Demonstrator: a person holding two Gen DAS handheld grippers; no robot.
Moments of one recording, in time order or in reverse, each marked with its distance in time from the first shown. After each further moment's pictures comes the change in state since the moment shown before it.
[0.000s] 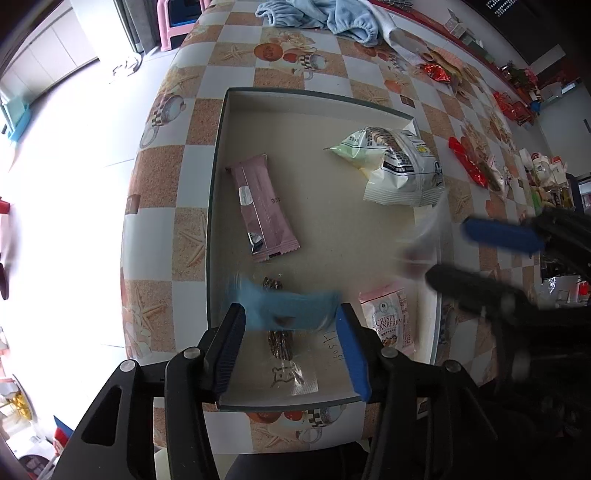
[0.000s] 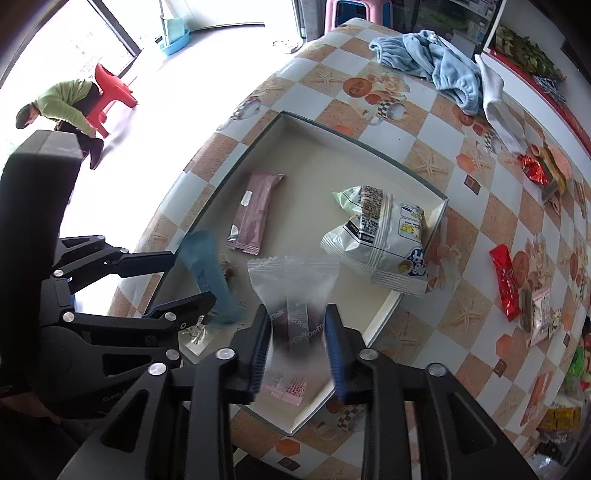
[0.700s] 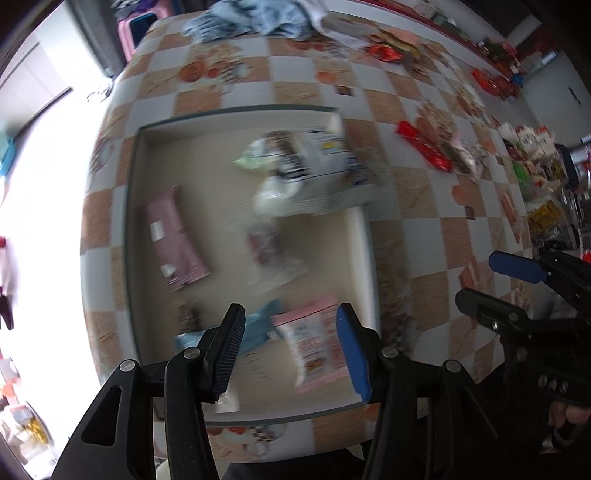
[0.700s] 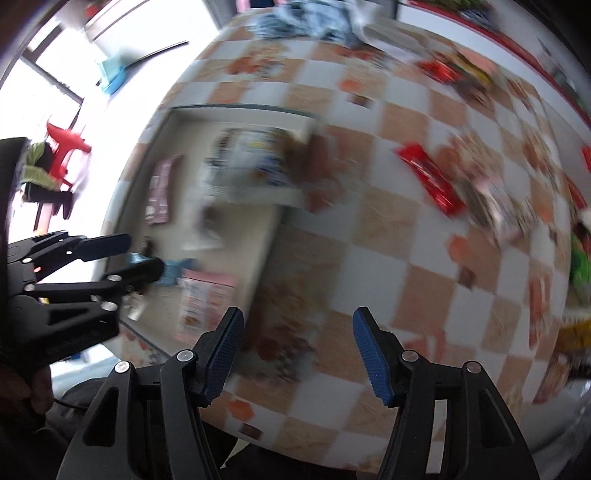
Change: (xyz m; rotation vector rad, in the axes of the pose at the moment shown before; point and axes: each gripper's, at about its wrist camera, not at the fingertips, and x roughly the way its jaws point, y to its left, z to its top) left arm 0.008 -0.089 0.017 0.120 0.002 0.004; right arm -0.015 -0.100 -0.076 0.289 0.010 -0.031
